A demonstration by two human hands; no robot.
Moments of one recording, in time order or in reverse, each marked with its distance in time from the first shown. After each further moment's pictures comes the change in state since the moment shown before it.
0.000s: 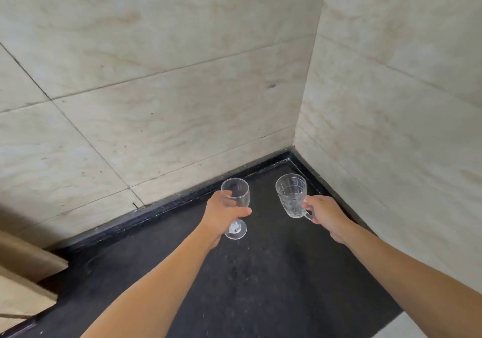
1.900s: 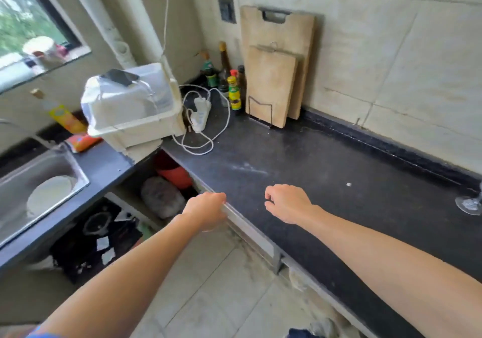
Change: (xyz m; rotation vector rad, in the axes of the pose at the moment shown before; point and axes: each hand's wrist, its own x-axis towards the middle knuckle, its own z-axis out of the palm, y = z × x) left_hand -0.431 -0.236 -0.079 0.890 0.658 -0.567; right_hand -0.294 0.091 0.246 -1.241 -1.026 -1.517
